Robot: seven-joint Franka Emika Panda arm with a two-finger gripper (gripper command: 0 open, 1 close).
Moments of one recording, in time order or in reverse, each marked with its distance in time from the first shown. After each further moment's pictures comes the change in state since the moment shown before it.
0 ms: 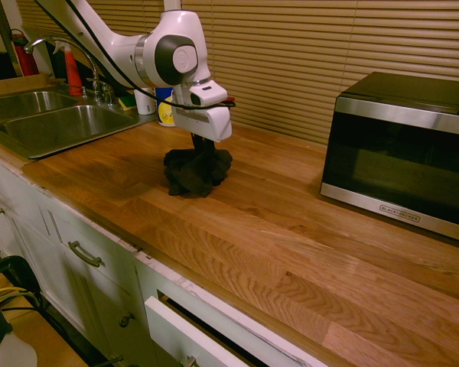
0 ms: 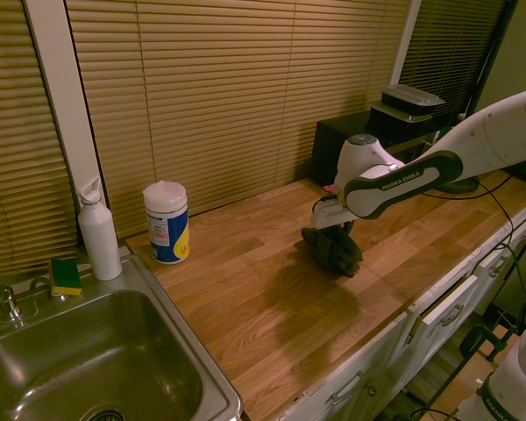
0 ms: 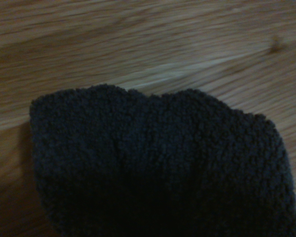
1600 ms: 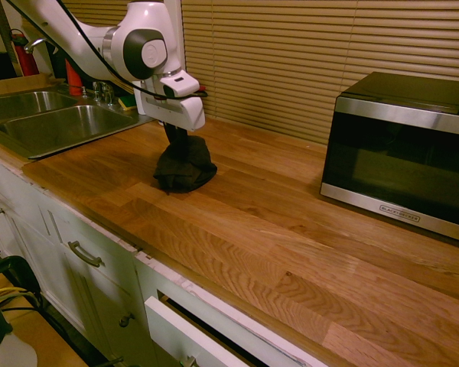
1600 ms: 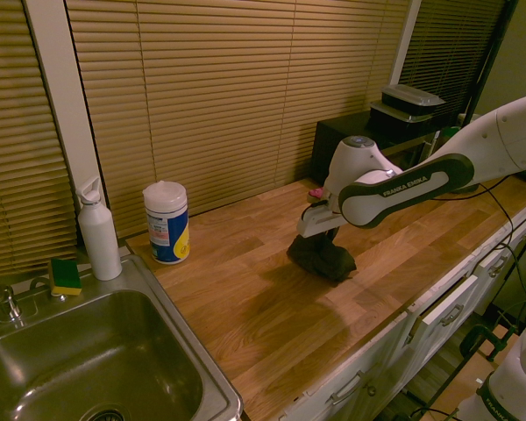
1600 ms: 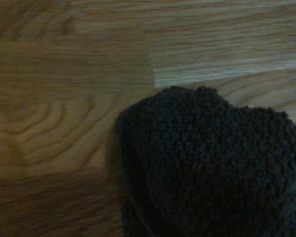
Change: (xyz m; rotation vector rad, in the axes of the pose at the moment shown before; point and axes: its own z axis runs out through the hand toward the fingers) arm -0.112 -0.038 -0.036 0.102 -0.041 -0.208
